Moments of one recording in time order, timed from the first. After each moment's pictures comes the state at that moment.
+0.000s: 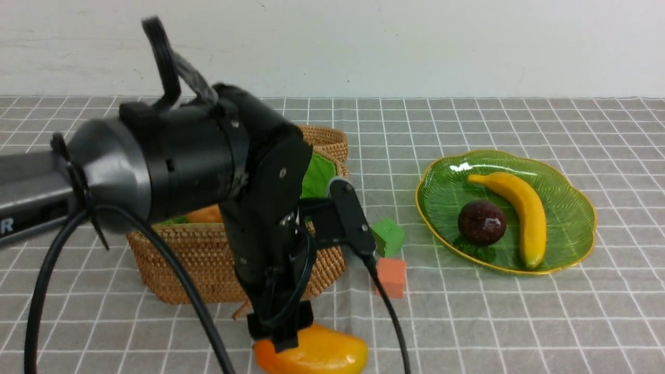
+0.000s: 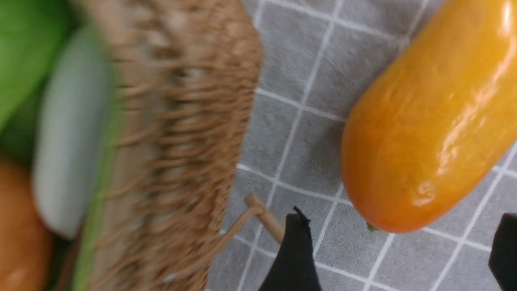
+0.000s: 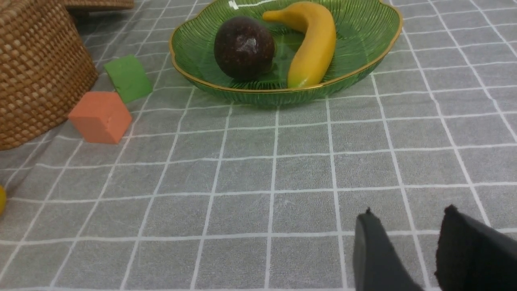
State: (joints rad) right arm 0.07 -0.01 0.01 0.13 0.39 0.00; left arm -0.69 1.72 -1.29 0.12 0.99 0.54
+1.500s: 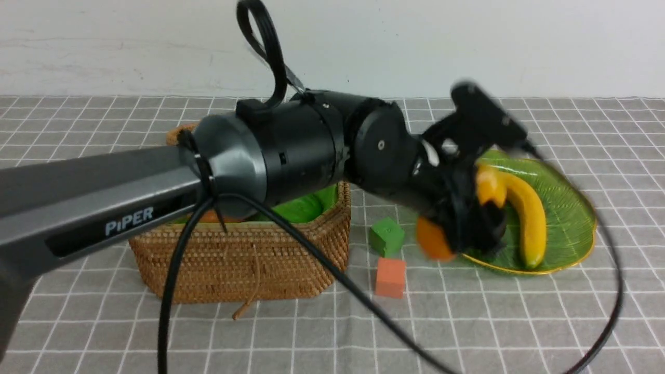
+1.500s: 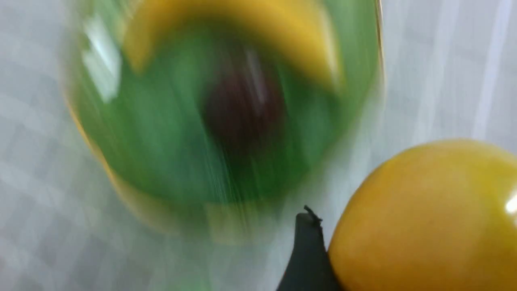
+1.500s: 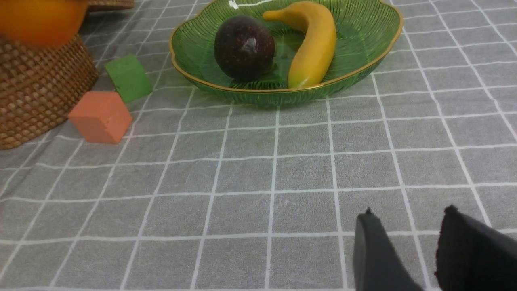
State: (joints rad) right arm 0.07 -0.01 0.01 0.13 0.39 0.00; left arm -0.79 1.91 -1.62 -0.36 0.31 0.54
